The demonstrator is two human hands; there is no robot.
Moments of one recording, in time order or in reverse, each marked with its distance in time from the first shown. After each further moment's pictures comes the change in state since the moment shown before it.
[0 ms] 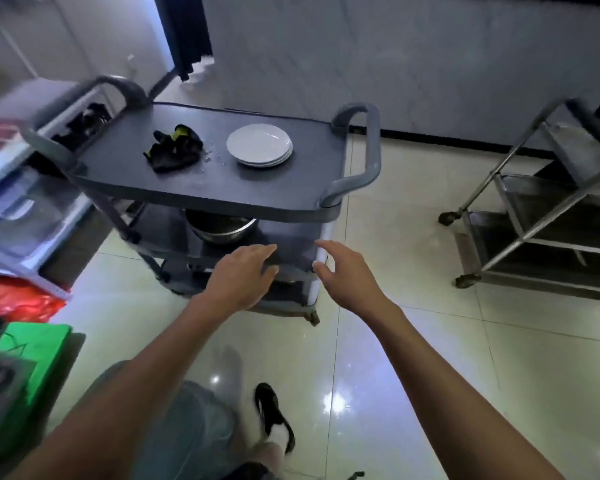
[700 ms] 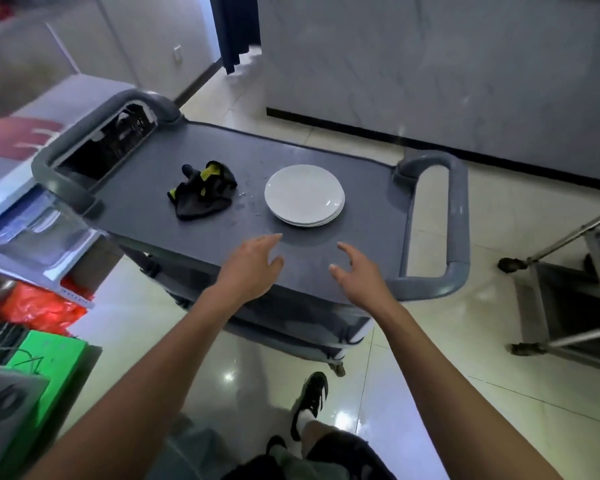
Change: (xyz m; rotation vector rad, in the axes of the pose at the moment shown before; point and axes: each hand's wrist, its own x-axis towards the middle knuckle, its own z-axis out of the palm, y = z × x) left_hand 0.247 -0.118 -0.046 -0.116 0.018 -0.225; right_hand 0.297 -0.022 0.026 0.147 -0.133 0.114
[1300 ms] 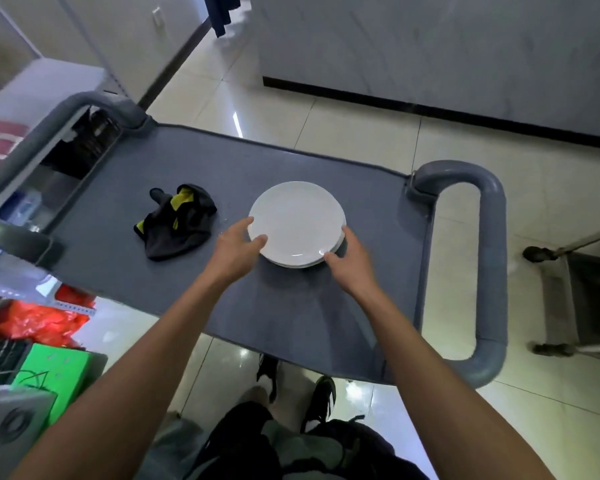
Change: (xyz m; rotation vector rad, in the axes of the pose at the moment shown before) left_hand 0.179 -0.022 -0.001 -0.414 0.033 -0.369; right_hand 0.178 -0.007 -0.004 0.190 0.033 0.139
